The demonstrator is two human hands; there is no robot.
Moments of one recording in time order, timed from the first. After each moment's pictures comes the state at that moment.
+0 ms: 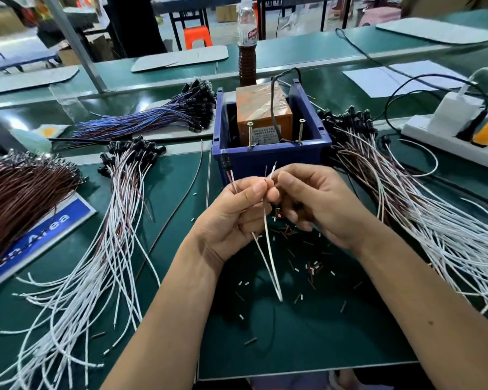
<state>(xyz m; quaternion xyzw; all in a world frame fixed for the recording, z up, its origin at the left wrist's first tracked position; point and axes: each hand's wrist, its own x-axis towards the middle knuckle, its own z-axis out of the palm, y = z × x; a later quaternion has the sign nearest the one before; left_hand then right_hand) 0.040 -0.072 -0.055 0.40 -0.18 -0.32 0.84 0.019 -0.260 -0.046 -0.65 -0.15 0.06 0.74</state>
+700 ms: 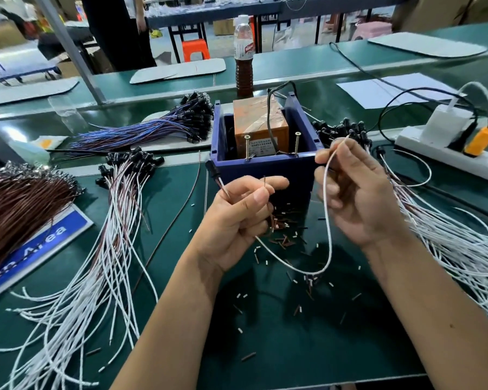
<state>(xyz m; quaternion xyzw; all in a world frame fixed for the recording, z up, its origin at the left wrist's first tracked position) 0.033 -0.078 -0.046 0.42 -0.23 -0.22 0.85 0.029 -0.290 -0.038 -0.43 -0.14 -0.06 0.89</state>
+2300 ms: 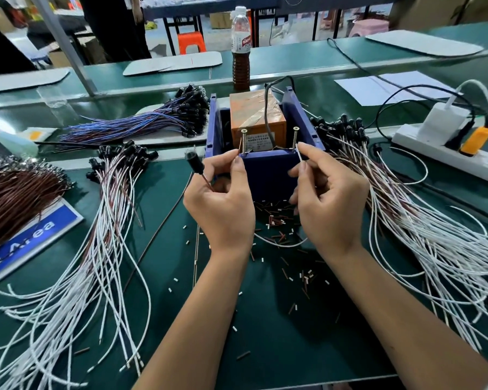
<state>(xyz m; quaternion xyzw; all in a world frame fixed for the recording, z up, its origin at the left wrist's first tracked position) 0.041 -0.118 -0.044 0.63 0.03 0.37 0.69 0.026 -0.249 -0.055 -0.77 -0.05 -0.43 0.47</state>
